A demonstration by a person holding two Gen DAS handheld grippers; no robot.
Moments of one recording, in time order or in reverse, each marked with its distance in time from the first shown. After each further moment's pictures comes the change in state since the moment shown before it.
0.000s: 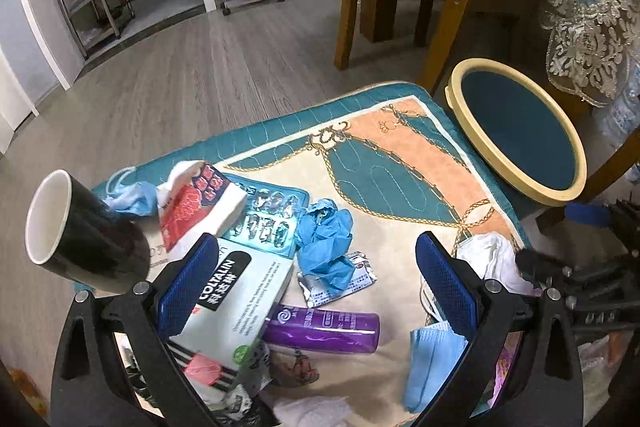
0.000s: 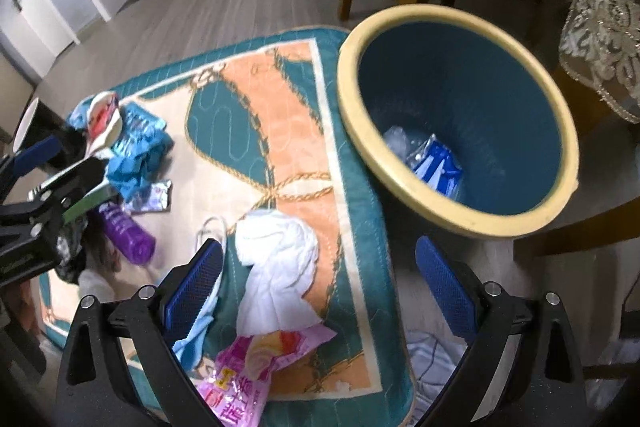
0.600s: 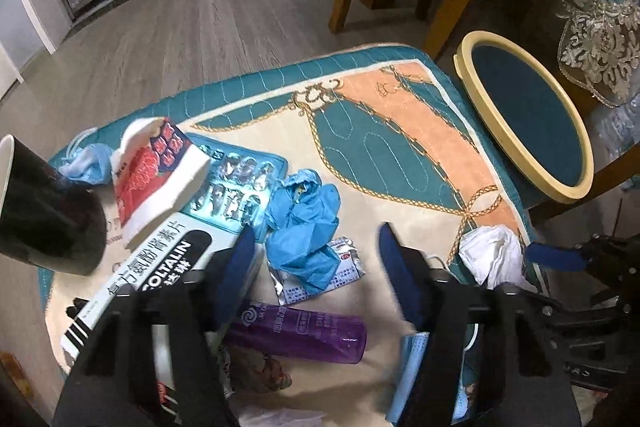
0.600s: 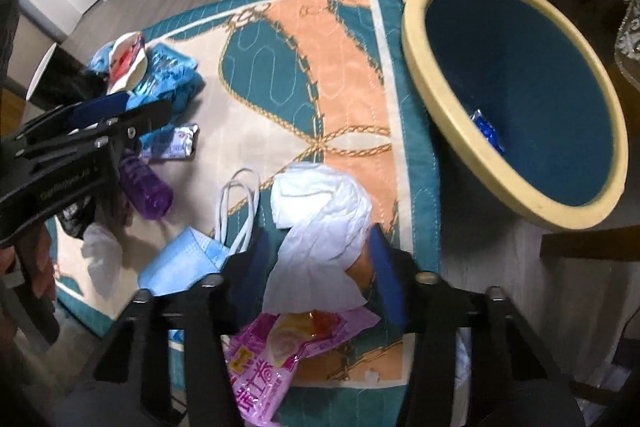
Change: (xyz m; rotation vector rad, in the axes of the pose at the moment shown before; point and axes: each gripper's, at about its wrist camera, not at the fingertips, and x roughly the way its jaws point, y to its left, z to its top) left arm 0.036 0.000 -0.005 -0.052 0.131 -0.063; right arm 0.025 0.019 -0.008 -0.096 0.138 0.091
